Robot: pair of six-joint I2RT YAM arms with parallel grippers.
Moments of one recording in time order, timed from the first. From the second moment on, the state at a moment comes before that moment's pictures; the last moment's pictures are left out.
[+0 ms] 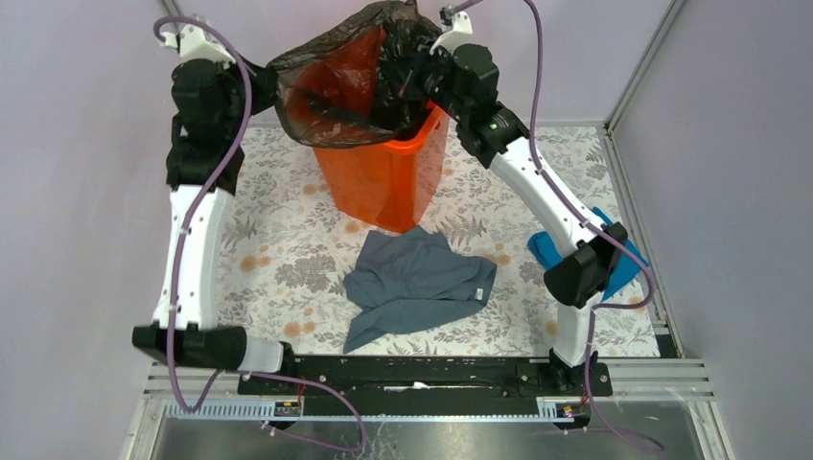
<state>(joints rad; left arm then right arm) -0.06 1.35 1.77 -0.43 0.02 -0.51 0.62 1.91 2.13 -0.15 -0.07 0.52</state>
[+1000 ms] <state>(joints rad) 0.08 1.49 1.63 -0.39 -0.02 -0.51 0.48 1.45 1.41 0.03 -0.46 0.80</state>
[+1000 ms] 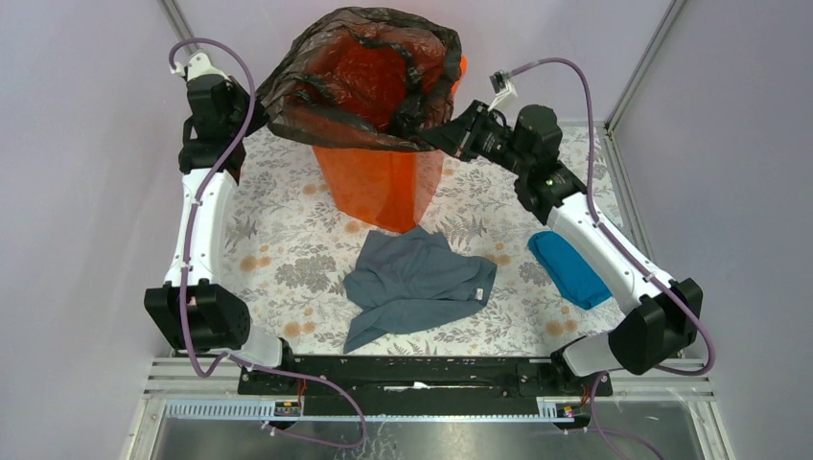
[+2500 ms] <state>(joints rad) 0.08 1.42 1.46 -0.28 0.06 -0.50 0.48 1.27 1.46 -0.12 -0.02 0.15</state>
